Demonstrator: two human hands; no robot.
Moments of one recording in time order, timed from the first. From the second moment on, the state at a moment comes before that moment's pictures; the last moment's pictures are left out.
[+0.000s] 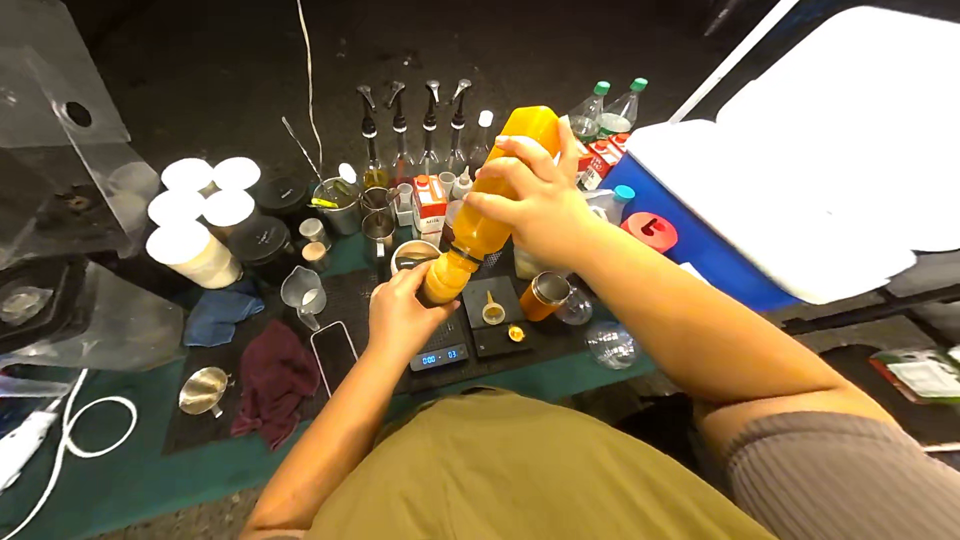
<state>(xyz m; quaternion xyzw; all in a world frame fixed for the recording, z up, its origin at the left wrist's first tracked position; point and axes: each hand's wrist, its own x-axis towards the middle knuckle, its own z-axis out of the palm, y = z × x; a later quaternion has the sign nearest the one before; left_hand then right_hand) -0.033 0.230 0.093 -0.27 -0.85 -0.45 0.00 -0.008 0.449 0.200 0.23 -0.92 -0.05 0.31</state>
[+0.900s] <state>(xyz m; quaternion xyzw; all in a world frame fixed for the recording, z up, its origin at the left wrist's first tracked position) -0.078 0.249 -0.018 -0.19 -0.71 -0.60 -0.31 0.109 0.471 0.064 -0.24 -0.57 0.77 0.13</state>
